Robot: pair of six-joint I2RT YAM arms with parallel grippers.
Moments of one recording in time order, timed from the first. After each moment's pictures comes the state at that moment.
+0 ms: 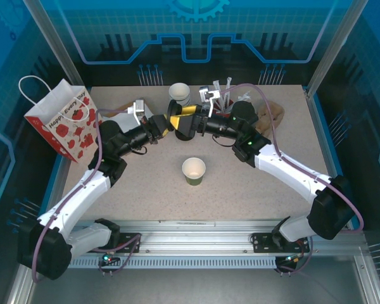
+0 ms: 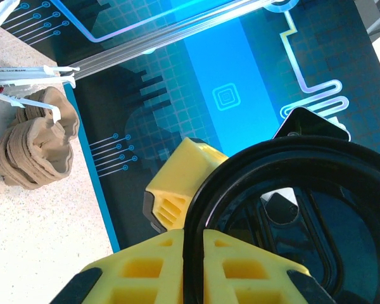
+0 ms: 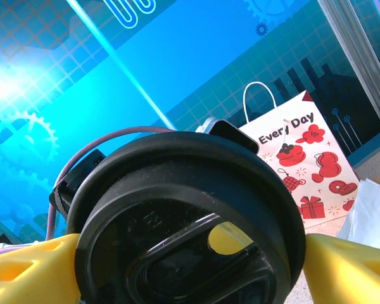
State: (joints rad) left arm -0.32 1.08 0.79 0.44 0.66 -1.31; right arm 0.65 1.43 1.15 0.44 -0.65 0.72
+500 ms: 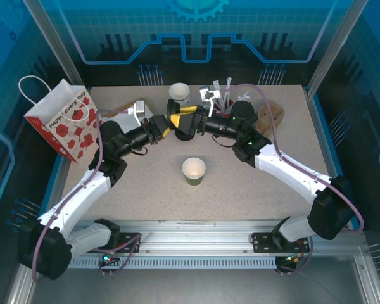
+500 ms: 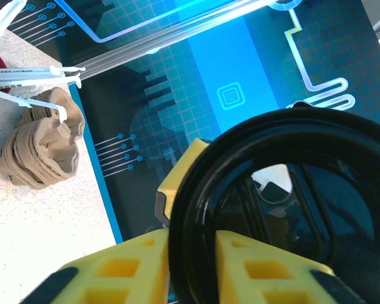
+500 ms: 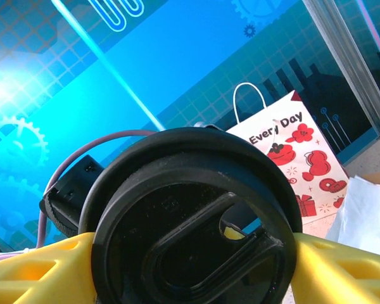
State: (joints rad) left arm -0.32 1.09 0.78 0.43 0.65 -1.29; right arm 0.65 1.43 1.15 0.41 -0.61 0.72
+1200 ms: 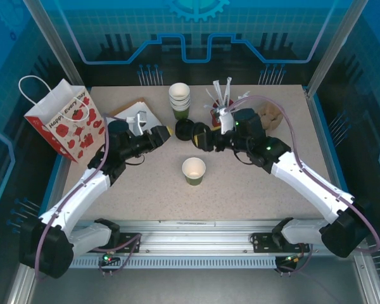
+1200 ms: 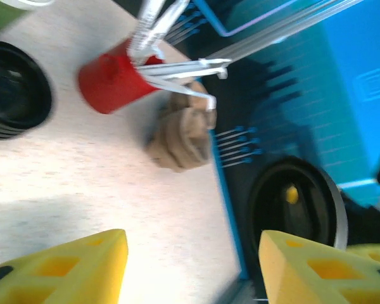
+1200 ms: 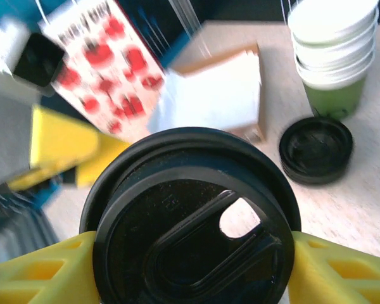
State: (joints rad) left arm -0.28 1.09 0.78 -0.04 0.49 -0.86; right arm 0.63 1.26 1.13 -0.41 -0.25 0.29
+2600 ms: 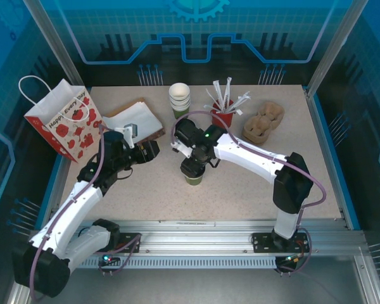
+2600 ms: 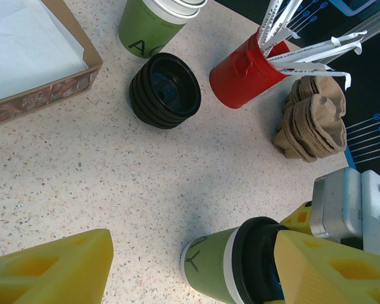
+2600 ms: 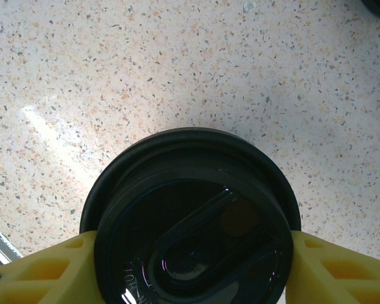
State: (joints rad) left arm -0.25 0.93 0.73 -0.35 0.27 -0.58; right arm 0.88 1.81 1.58 -1.05 0.04 -0.04
